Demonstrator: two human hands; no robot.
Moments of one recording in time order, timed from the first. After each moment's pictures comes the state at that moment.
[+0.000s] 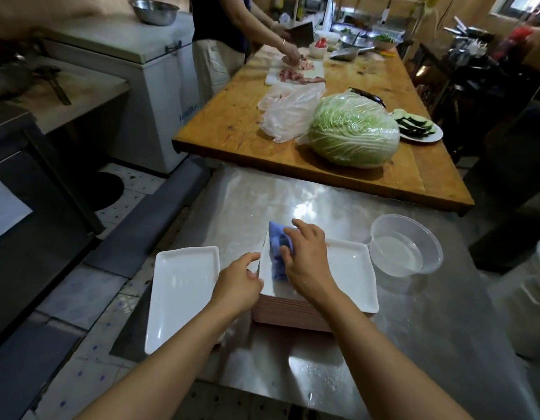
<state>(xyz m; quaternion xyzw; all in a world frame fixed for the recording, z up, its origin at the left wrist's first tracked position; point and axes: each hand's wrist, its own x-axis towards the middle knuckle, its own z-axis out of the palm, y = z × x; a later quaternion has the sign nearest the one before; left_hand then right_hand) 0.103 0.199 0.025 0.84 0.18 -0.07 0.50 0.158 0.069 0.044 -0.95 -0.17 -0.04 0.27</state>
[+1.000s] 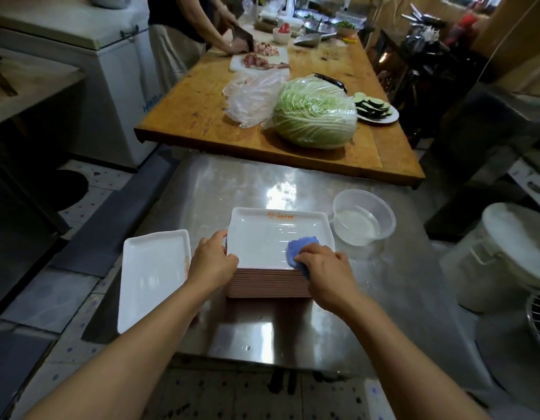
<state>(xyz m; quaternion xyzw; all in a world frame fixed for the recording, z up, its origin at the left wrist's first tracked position) 0.095 0.179 0.031 0.90 0.17 -0.04 0.41 0.094 -0.030 0.055 -0.98 -0.17 0.05 0.08</state>
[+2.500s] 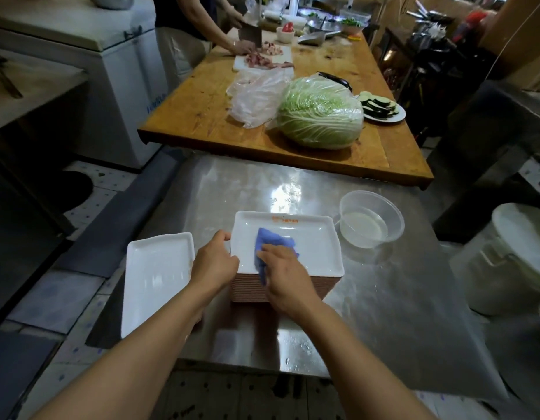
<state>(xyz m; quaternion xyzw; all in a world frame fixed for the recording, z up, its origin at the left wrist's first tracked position) 0.105 0.185 0.028 0.90 0.19 -0.05 0.39 0.092 0.039 0.038 -0.94 -0.20 0.06 0.26</state>
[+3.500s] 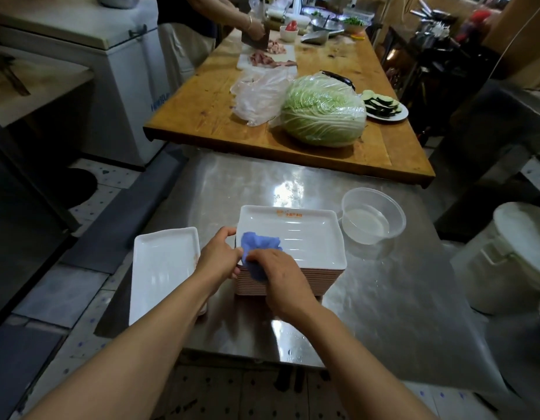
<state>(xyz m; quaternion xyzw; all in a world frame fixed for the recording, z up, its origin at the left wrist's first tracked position) 0.101 0.188 0.024 0.81 0.21 -0.08 0.54 0.074 0.043 0.038 -0.93 -0.24 0.03 0.27</state>
